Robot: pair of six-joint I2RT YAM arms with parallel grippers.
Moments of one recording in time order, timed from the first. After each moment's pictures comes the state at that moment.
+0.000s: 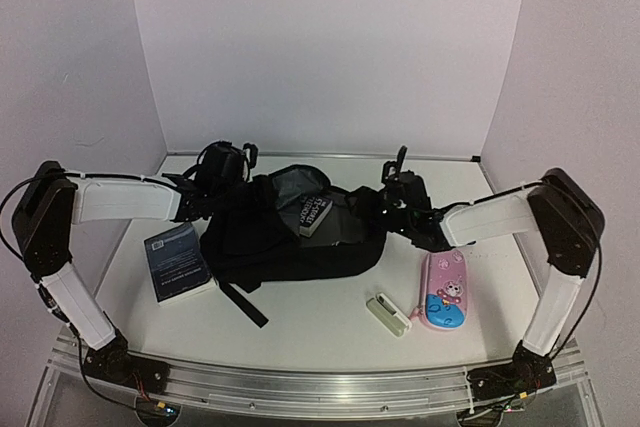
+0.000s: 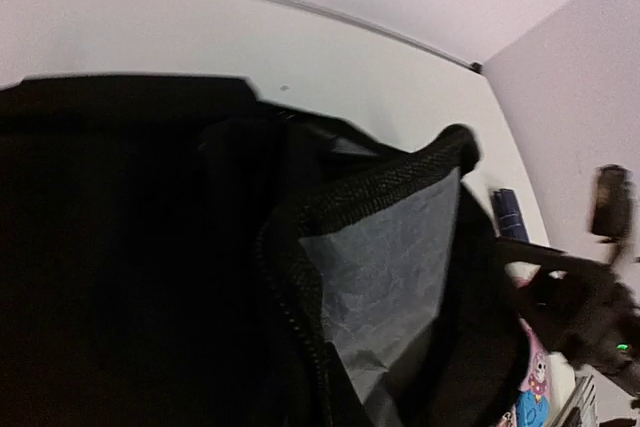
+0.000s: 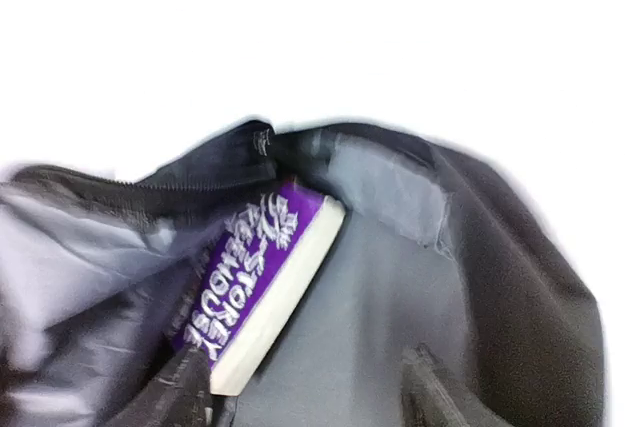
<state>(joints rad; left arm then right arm) -0.70 1.65 1.08 0.05 0.01 -0.66 0.71 1.87 1.01 0.42 0.15 0.77</state>
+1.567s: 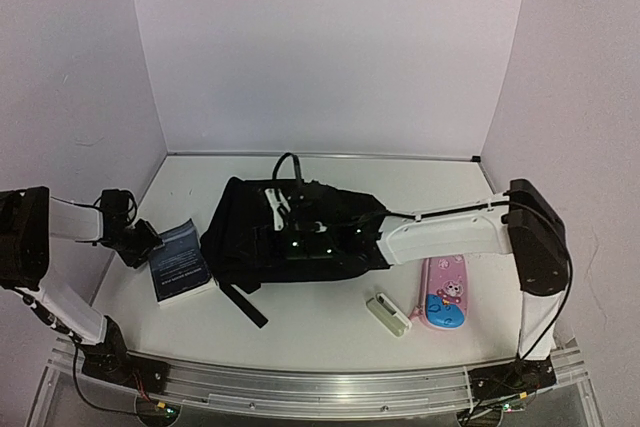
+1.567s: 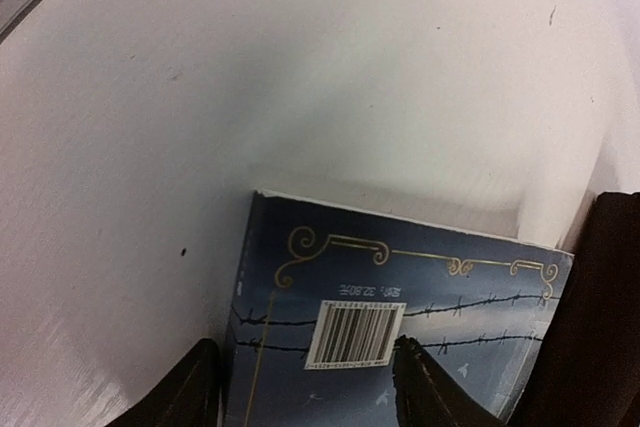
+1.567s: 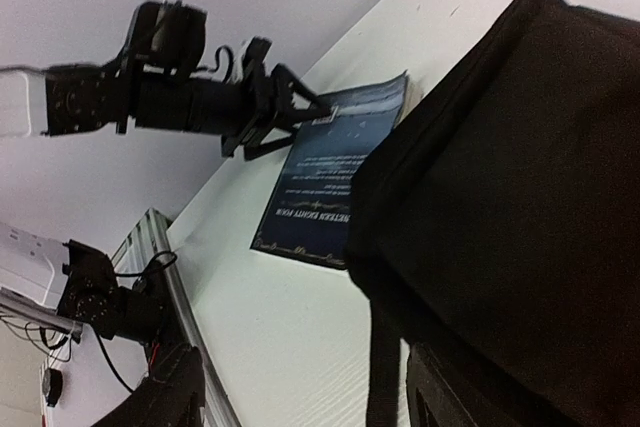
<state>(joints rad) 0.11 1.47 0.60 -0.13 0.15 -0.74 1.11 1.97 1.41 0.16 -0.12 0.57</state>
